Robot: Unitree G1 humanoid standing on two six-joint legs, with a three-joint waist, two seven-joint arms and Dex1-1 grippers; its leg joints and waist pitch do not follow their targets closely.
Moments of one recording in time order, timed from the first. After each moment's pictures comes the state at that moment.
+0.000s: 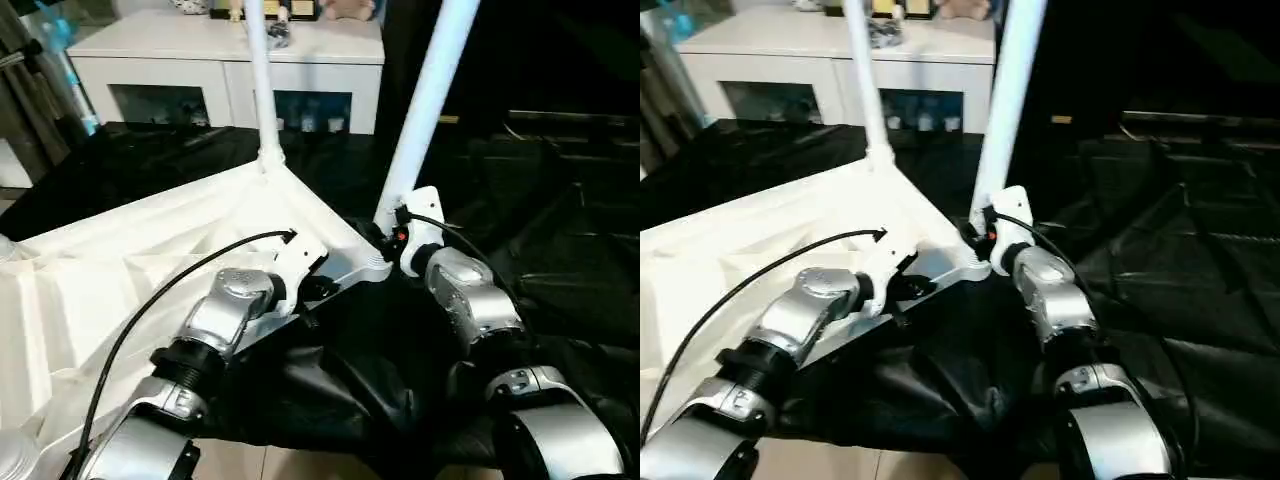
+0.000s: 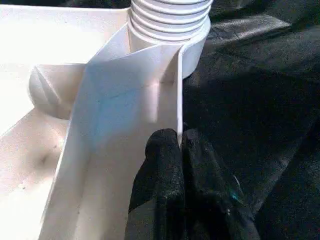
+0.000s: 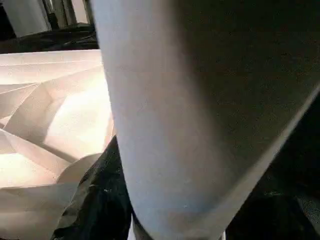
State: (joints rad) left arm -0.60 0.16 -0.23 0.59 0.04 0.37 -0.77; right arm -0.66 -0.10 0.02 0.80 0.11 0.07 0.45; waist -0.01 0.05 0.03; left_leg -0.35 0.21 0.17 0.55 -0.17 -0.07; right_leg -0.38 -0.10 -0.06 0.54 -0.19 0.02
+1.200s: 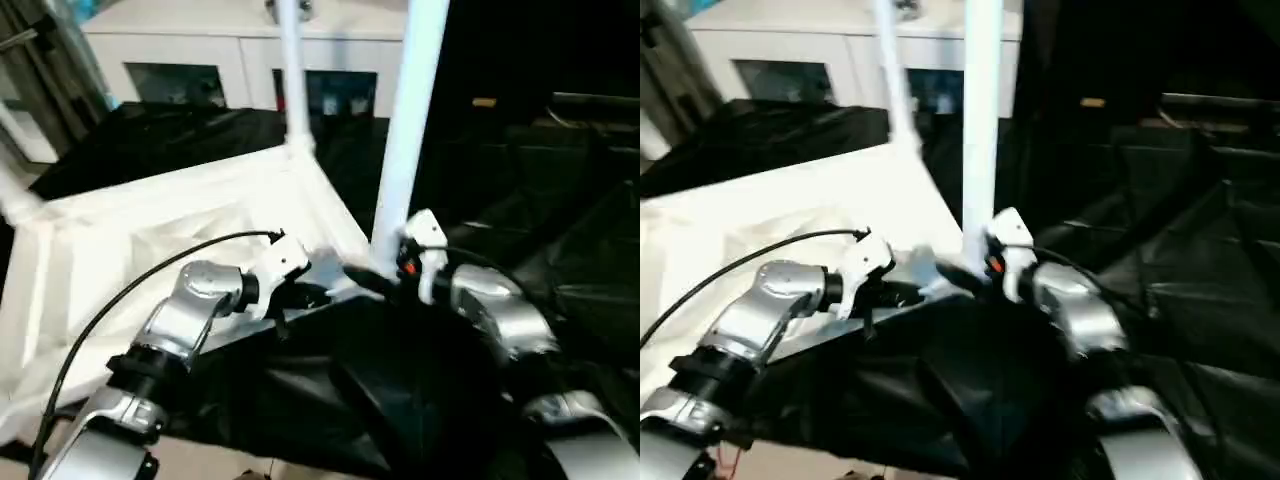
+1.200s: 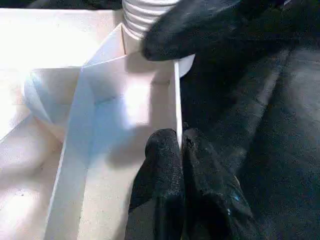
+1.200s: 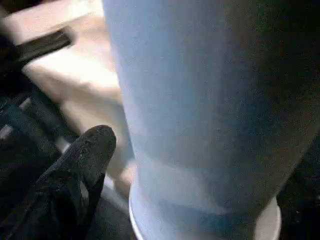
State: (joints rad) left arm -0.54 0.32 -0.27 0.45 -0.01 0.22 -1.10; right arm -0.53 -0.27 0.12 0.57 0.12 0.14 0.95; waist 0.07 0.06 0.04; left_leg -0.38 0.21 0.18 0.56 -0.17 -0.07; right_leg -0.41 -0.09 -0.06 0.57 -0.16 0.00
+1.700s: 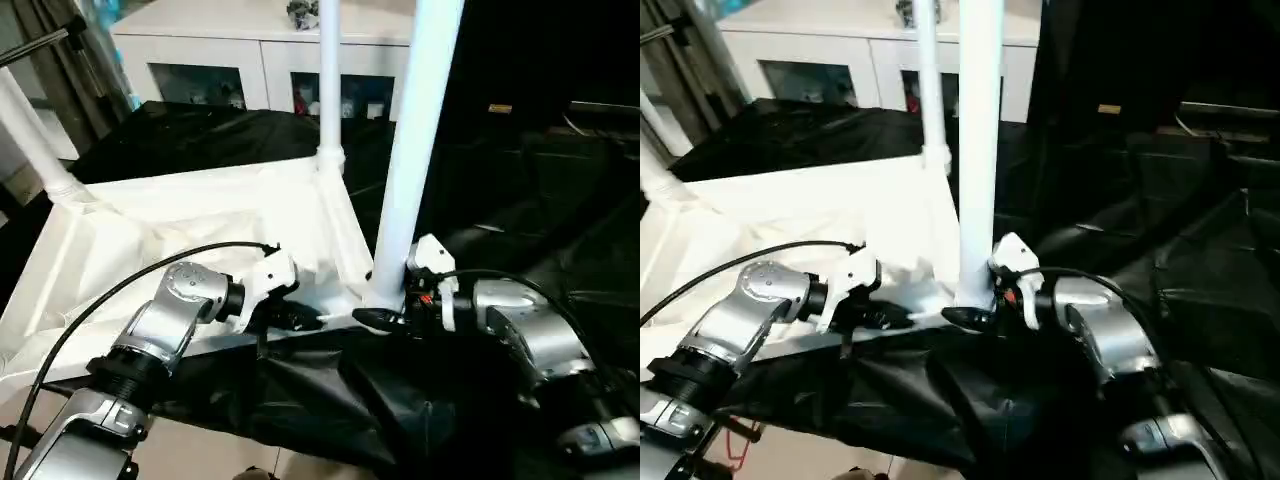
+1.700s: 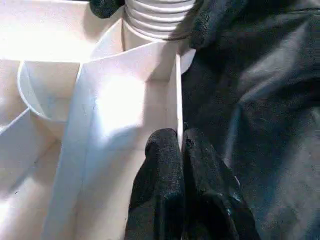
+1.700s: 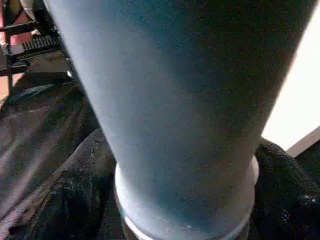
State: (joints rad) left arm -0.52 0.40 -0.31 0.45 -0.04 0.18 -1.29; right arm -0.42 -0.38 0.18 0.36 0.16 0.28 1.13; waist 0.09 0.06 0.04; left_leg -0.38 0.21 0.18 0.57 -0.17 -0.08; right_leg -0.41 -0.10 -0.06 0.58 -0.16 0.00
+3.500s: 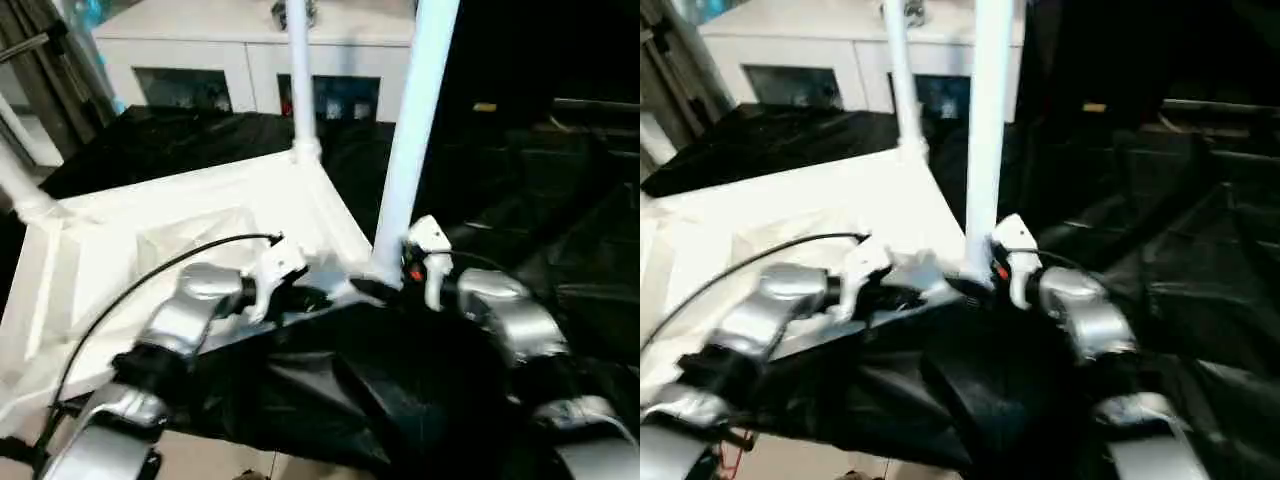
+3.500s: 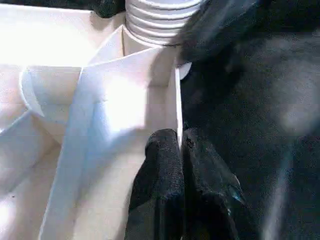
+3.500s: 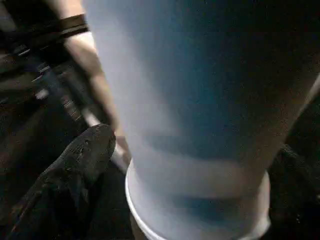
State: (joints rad) left arm -0.53 0.34 -0.26 0.52 -0.04 0.17 -1.22; right arm -0.50 -0.32 0.15 0.51 0.13 0.21 1.10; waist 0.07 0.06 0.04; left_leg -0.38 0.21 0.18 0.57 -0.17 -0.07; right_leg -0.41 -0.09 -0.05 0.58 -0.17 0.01
